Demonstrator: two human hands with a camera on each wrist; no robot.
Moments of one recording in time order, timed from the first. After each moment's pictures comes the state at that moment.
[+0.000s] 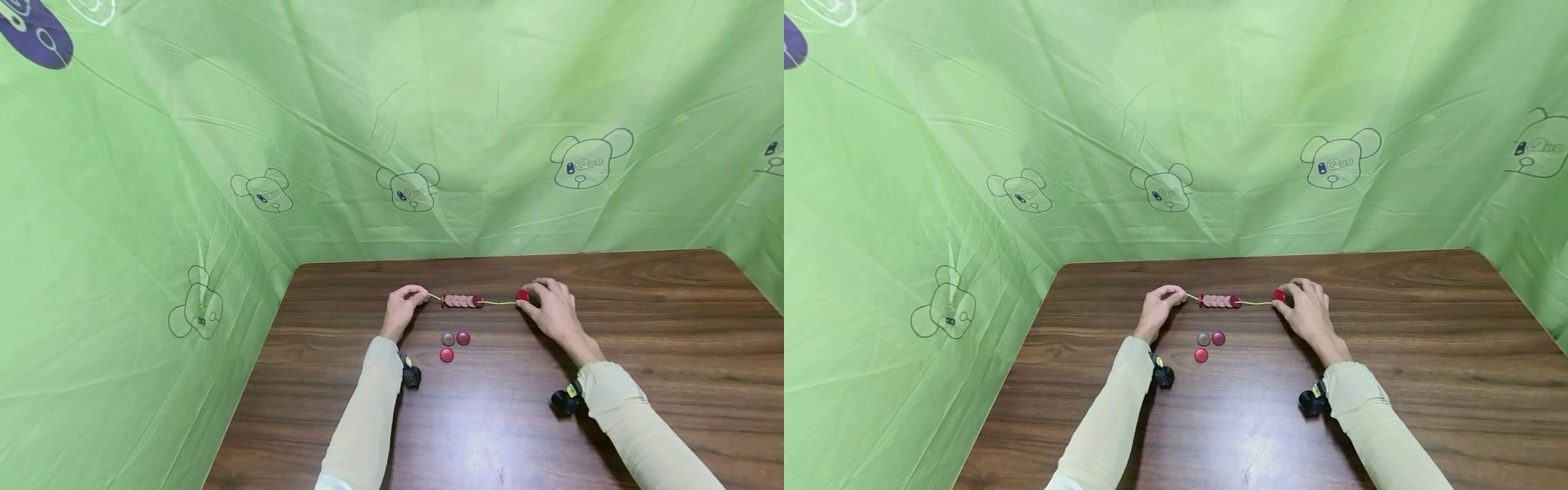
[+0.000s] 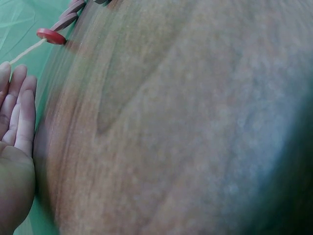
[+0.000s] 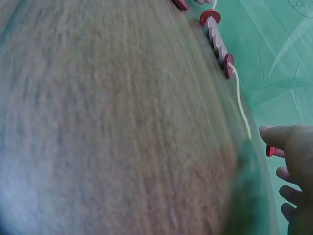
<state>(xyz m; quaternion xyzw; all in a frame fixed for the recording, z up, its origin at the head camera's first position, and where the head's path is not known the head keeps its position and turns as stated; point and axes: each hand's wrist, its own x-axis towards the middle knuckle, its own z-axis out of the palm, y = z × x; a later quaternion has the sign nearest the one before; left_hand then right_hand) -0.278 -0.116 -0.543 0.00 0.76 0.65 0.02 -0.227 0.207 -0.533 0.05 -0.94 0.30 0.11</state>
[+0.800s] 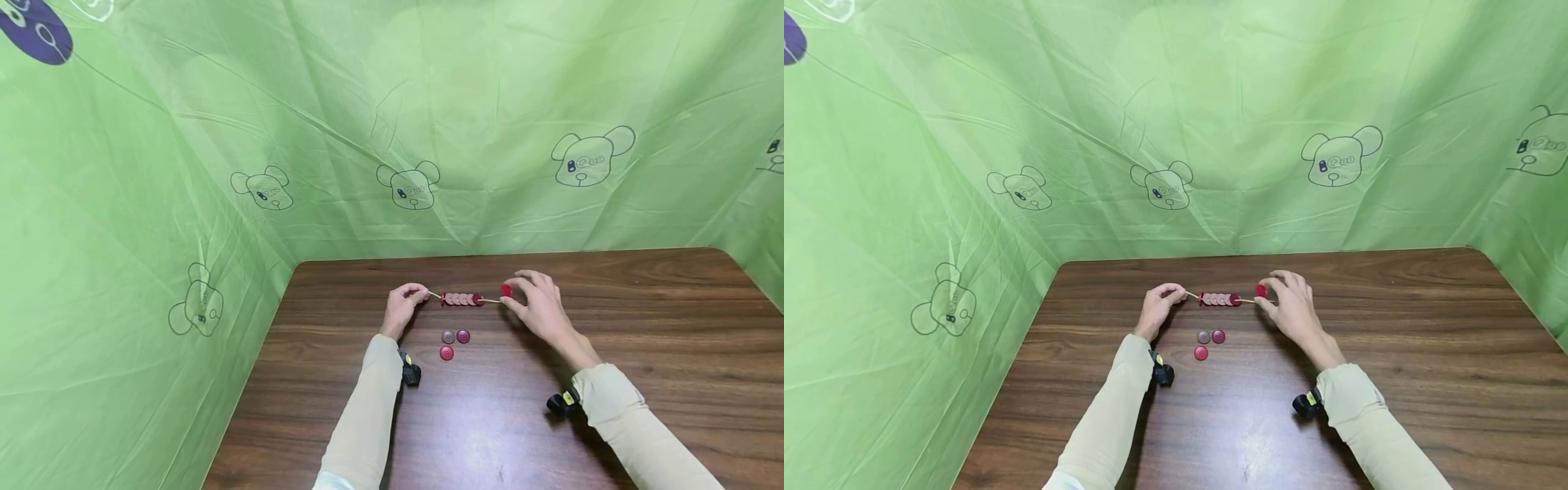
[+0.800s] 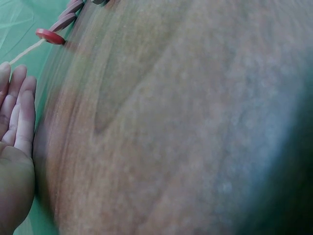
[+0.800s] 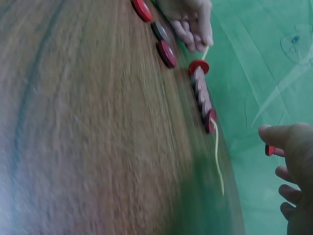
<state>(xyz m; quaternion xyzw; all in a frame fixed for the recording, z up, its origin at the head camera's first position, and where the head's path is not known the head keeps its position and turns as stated) -0.277 -0.115 -0.540 0.00 0.76 0.65 0.01 -0.218 0.174 -0.504 0.12 -0.92 0.32 0.18</state>
